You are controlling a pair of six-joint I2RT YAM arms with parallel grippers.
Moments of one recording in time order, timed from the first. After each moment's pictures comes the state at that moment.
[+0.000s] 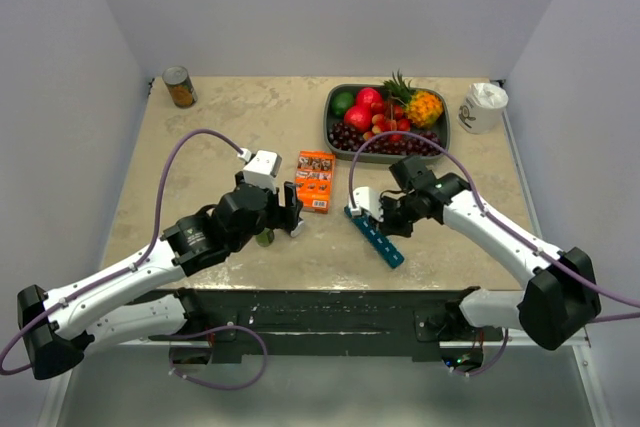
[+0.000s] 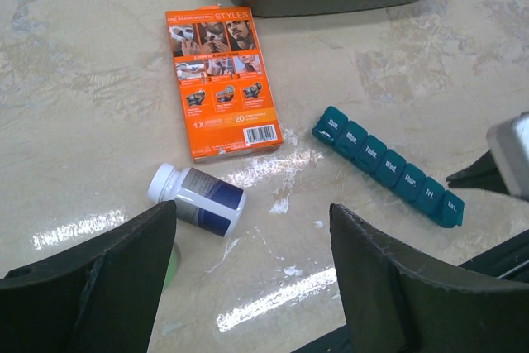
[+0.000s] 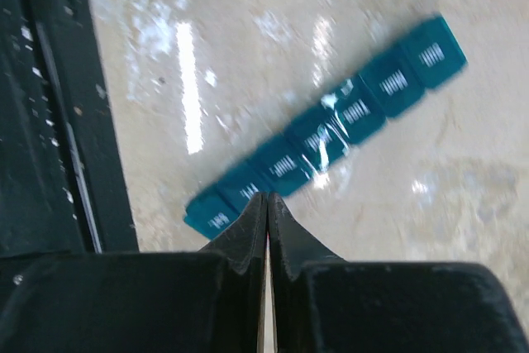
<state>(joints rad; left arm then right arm) -0.96 0.92 0.82 -0.38 -0.46 -0.47 0.59 1.28 0.93 -0.84 -0.42 -0.87</state>
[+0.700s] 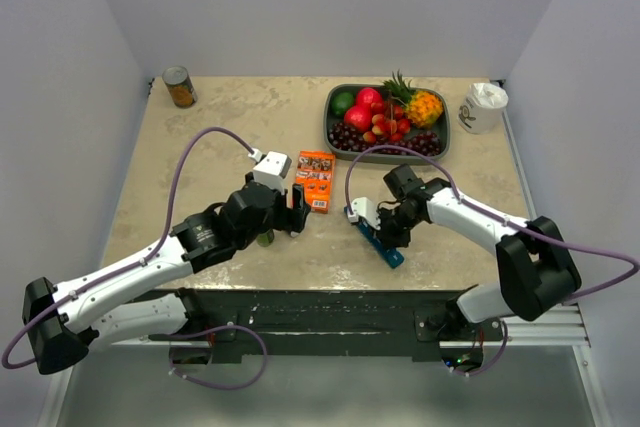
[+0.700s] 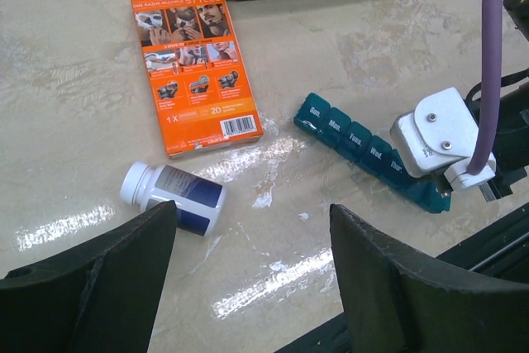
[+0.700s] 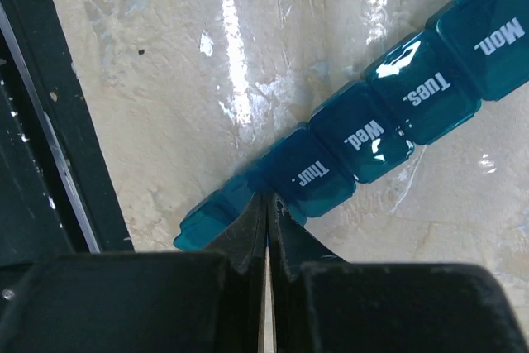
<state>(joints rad) -0.95 0.97 0.82 -0.35 -0.39 -0.47 0.51 1.43 0.81 -0.75 -0.42 -0.87</state>
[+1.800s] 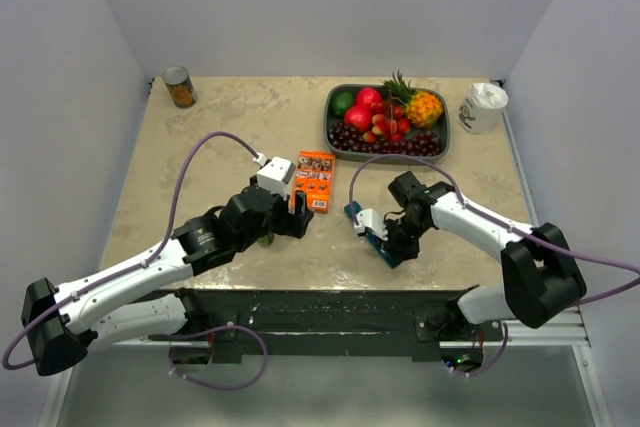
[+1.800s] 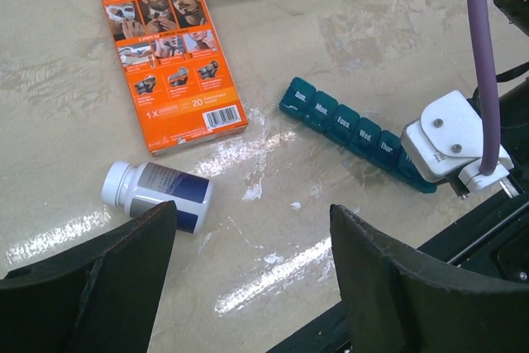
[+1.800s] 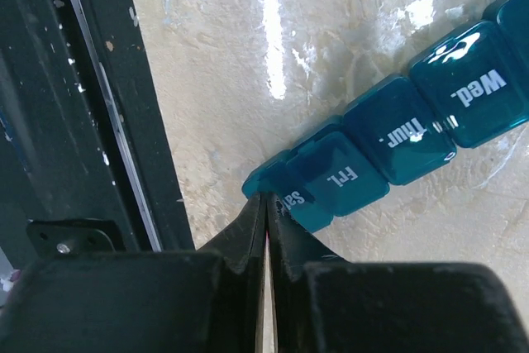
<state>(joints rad) -0.95 0.96 0.77 -0.30 -0.32 -0.43 0.51 1.39 0.77 -0.87 -0.42 -0.90</state>
